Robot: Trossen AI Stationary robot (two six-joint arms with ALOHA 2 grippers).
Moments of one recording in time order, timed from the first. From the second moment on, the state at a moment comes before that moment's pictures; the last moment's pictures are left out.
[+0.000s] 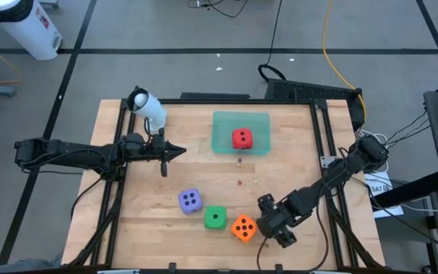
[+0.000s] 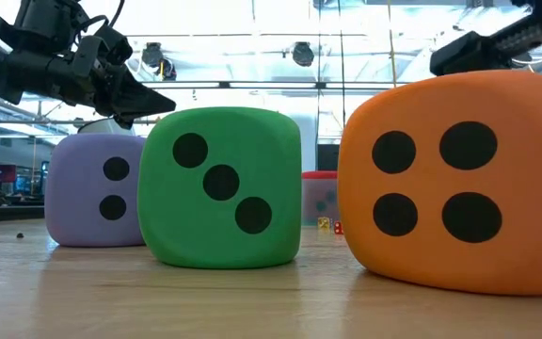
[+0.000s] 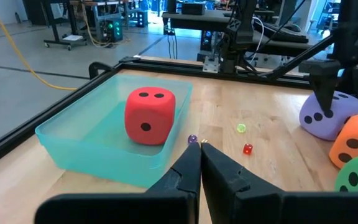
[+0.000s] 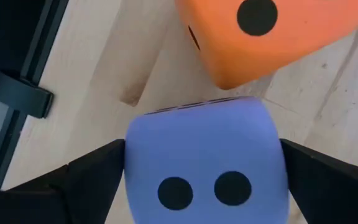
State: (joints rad) left arm 0.18 0.86 0.18 0.55 0.05 -0.05; right arm 0.60 1.68 1.16 -0.75 -0.06 0.19
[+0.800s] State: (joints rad) left arm 0.18 0.86 0.18 0.55 0.05 -0.05; right arm 0.47 1.55 1.06 -0.70 -0.07 0.25
